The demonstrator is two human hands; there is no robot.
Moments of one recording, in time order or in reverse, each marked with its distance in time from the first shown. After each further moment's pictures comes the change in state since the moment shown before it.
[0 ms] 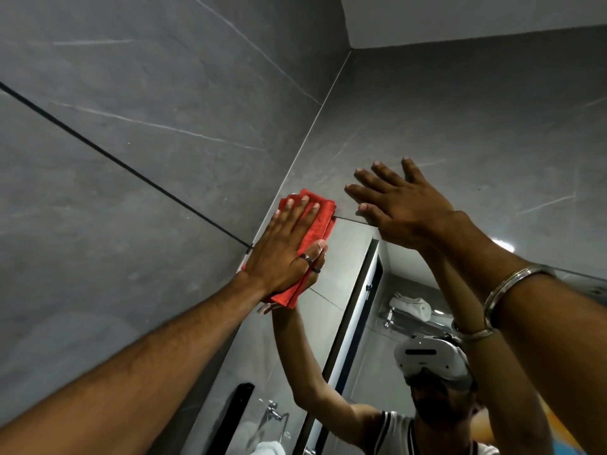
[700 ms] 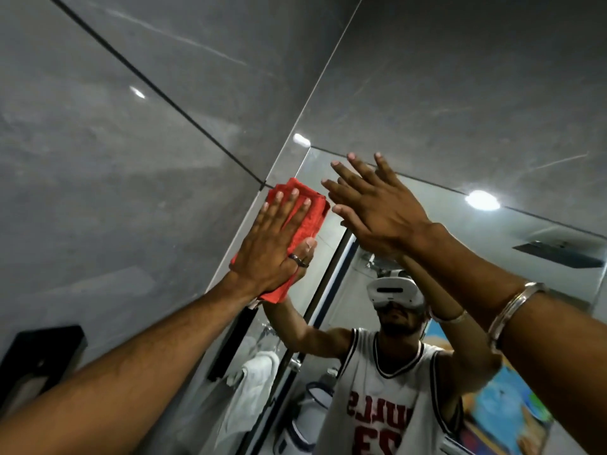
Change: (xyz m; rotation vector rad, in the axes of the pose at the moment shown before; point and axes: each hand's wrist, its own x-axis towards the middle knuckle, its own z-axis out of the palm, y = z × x) left_hand -0.113 0.002 0.019 0.034 0.003 -0.051; right_hand -0.055 -0.114 -0.012 0.035 -0.079 -0.107
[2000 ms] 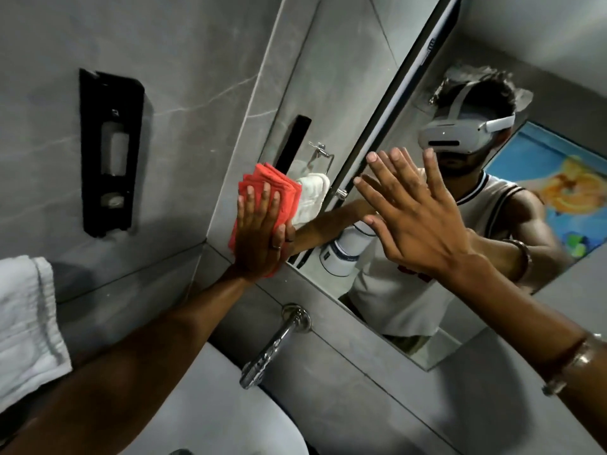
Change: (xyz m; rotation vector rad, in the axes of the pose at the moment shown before) left_hand -0.354 0.034 0.041 -0.031 -0.002 -0.339; right_hand -0.231 -0.197 0.090 0.117 0.033 -0.096
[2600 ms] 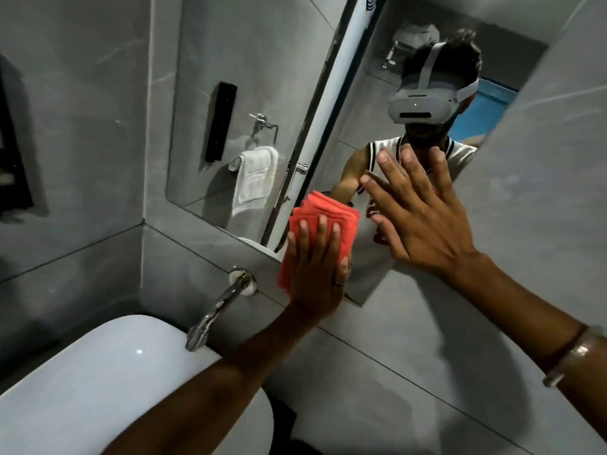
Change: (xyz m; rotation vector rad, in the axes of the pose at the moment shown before) left_hand -0.116 0.234 0.055 -0.167 -0.081 0.031; right_hand -0.160 0.041 -0.032 -0.026 -0.016 0.141
